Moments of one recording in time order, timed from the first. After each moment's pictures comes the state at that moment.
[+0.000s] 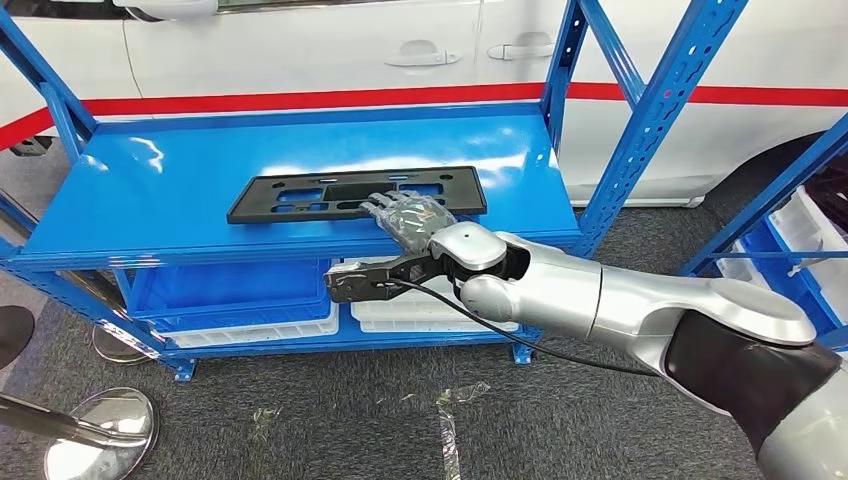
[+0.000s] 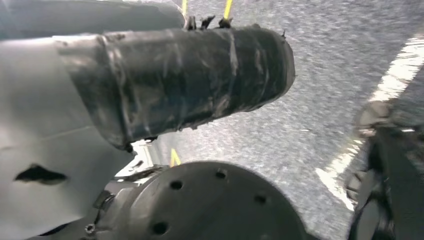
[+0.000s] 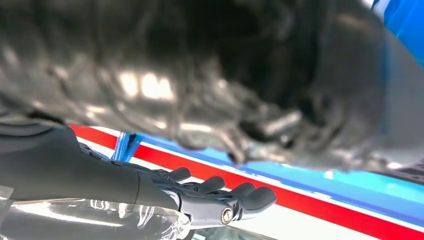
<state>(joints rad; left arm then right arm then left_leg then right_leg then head) -0.09 0.06 -1.07 -0.24 1.21 0.42 0.08 -1.07 -0.32 1.26 -1.38 0.42 0.07 0.68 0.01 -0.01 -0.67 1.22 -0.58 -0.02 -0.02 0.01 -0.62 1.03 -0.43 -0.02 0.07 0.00</state>
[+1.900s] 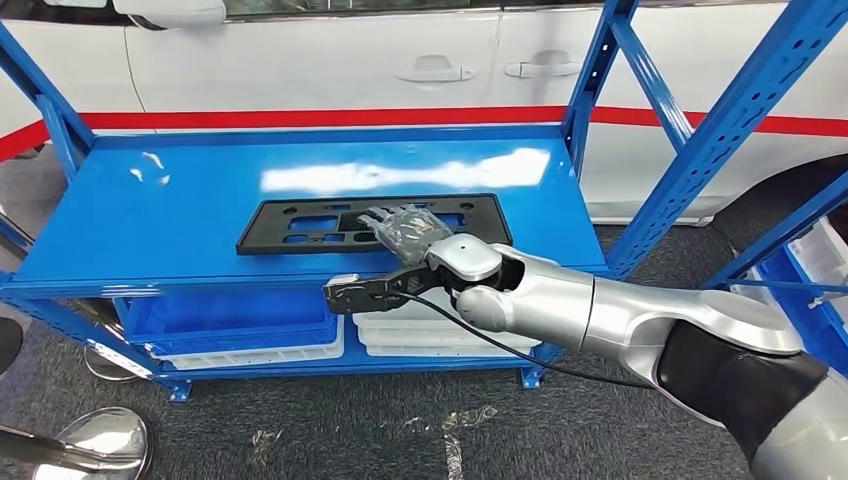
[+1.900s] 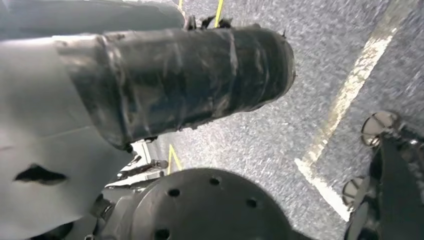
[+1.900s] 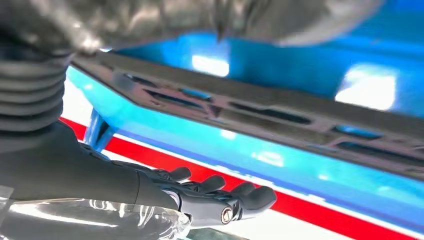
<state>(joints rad) -0.09 0.06 -1.07 -0.24 1.21 0.41 0.10 -1.03 -0.30 1.24 -1.34 0.45 0.05 0.64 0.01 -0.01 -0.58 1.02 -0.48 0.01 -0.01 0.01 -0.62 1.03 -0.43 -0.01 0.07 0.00</state>
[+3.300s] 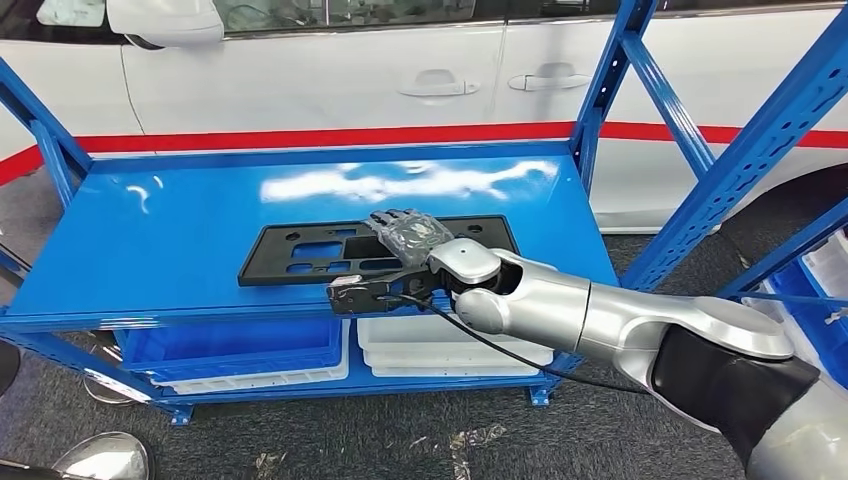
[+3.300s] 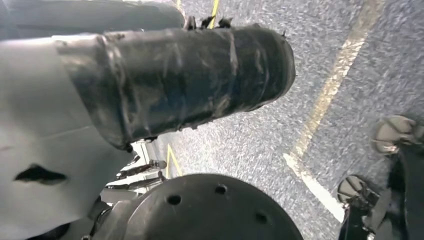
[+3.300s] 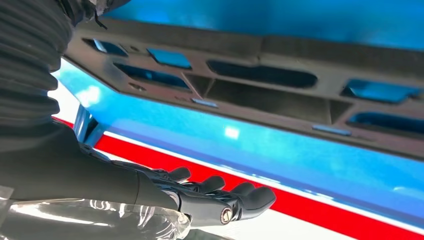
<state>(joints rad) -0.09 0.06 -1.07 -0.24 1.21 0.42 0.09 -0.99 -0.29 1.22 -1.30 0.46 0.05 0.63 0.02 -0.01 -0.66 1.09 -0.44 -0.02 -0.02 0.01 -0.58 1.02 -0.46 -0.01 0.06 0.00</state>
